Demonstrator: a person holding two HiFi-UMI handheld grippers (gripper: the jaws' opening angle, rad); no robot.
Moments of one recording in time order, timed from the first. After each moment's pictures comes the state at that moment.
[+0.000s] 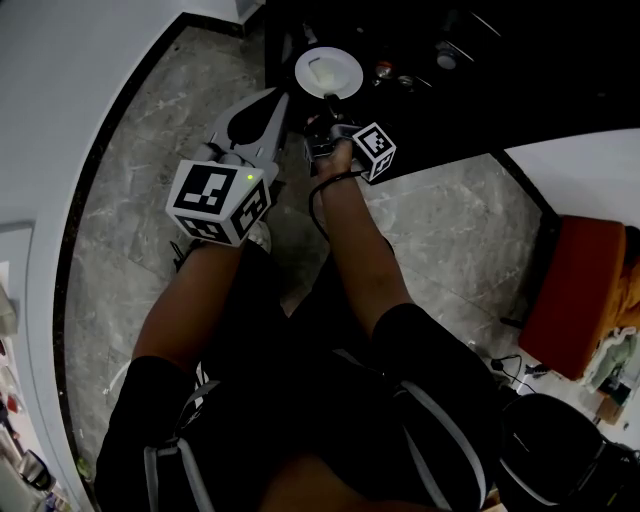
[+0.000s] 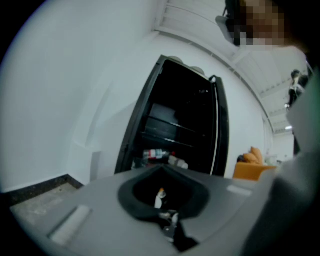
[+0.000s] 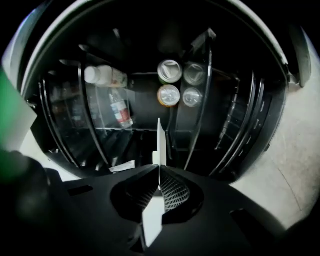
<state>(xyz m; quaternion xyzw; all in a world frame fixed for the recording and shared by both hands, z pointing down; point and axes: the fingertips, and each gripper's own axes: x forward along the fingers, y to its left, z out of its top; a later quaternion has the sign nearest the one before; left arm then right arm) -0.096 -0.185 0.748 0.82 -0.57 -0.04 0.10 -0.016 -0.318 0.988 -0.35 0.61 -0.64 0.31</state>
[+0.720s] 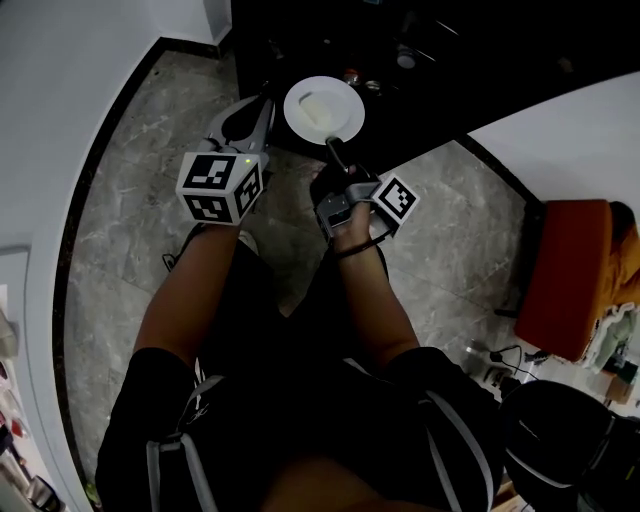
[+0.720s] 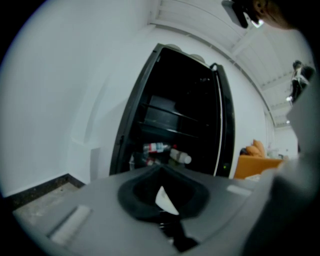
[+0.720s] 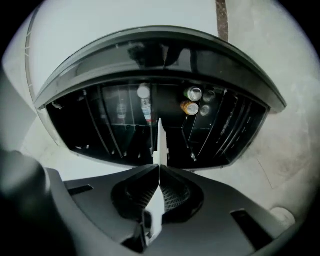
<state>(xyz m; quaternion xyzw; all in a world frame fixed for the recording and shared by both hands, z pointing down) -0.081 -0.213 0.772 0.81 -0.57 0.00 0.10 0.049 -0.207 0.879 -0.31 0.64 -0.64 0.28</state>
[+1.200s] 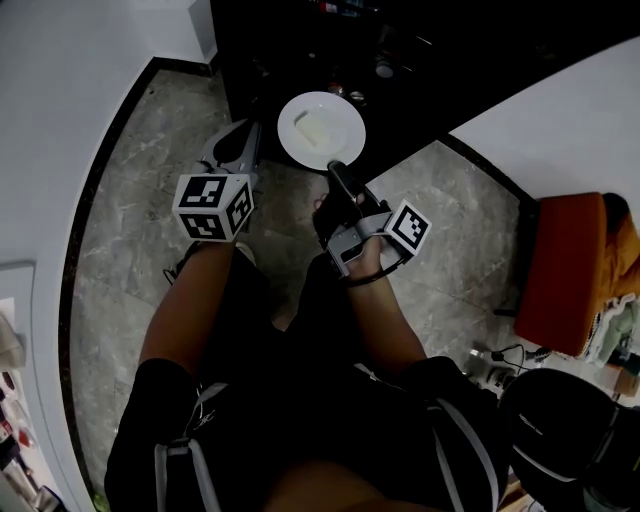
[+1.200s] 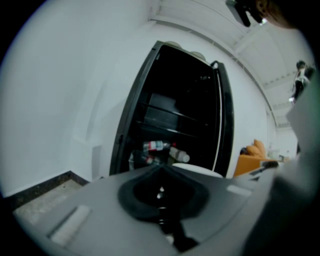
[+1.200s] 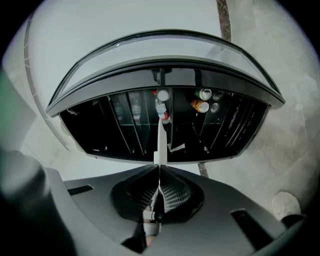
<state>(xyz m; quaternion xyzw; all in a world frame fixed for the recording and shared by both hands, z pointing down) -0.073 -0.204 0.769 0.81 -0.57 0.01 0.12 0.074 -0.167 0.810 -0.27 0.65 -0.65 0.29</state>
